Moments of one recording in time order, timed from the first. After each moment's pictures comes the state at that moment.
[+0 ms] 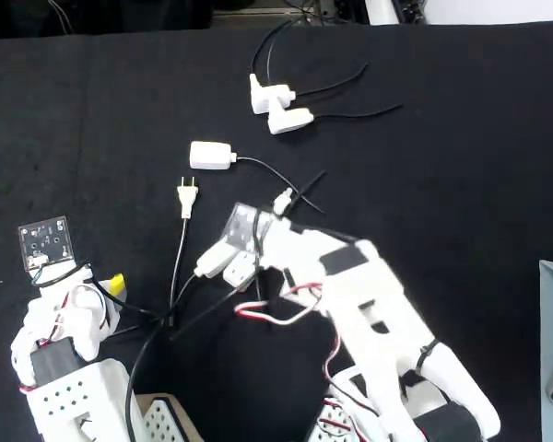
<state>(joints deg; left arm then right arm) -30.2 -90.4 86.5 64.7 -9.9 -22.1 -31.9 65.2 45.2 48.3</state>
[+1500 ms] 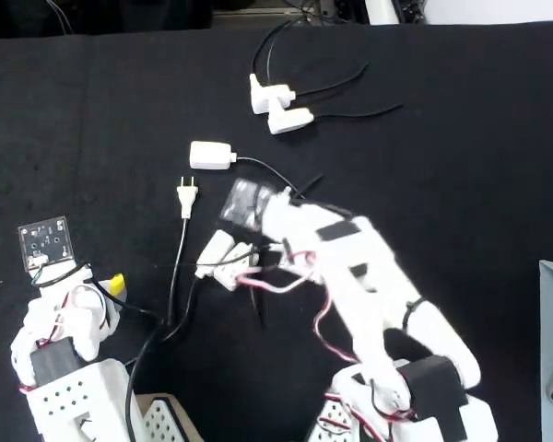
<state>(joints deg) -30.2 -90.4 86.5 64.7 -9.9 -17.7 -16.7 50.5 45.8 47.3</state>
